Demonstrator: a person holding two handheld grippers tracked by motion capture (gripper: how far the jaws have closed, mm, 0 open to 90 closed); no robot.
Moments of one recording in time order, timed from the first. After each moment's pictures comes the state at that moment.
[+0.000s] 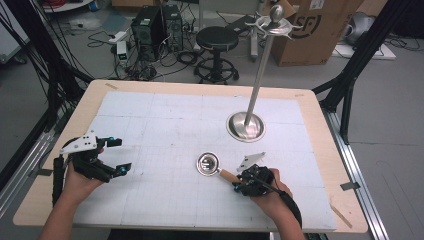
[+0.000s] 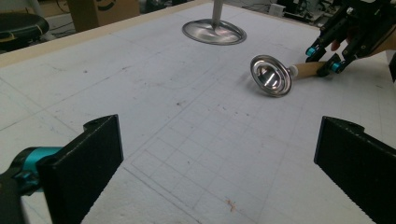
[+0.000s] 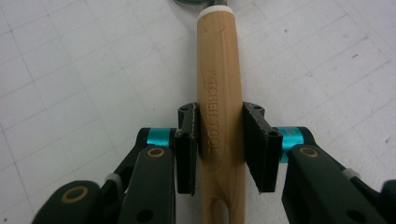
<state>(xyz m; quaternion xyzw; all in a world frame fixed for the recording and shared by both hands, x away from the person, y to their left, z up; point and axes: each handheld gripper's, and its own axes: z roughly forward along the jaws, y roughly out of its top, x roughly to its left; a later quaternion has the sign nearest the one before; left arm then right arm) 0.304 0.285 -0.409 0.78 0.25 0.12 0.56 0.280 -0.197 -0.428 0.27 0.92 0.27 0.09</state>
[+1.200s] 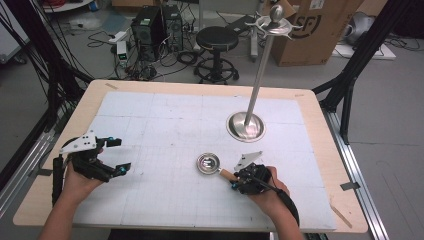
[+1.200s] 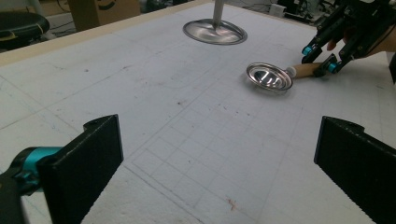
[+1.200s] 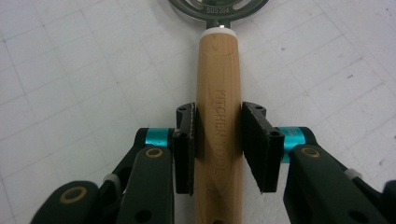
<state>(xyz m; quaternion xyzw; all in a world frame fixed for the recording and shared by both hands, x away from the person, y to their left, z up) 0.304 0.286 -0.409 0.78 0.25 0.12 0.56 0.285 -0.191 -0.428 0.25 0.92 0.27 0.10</state>
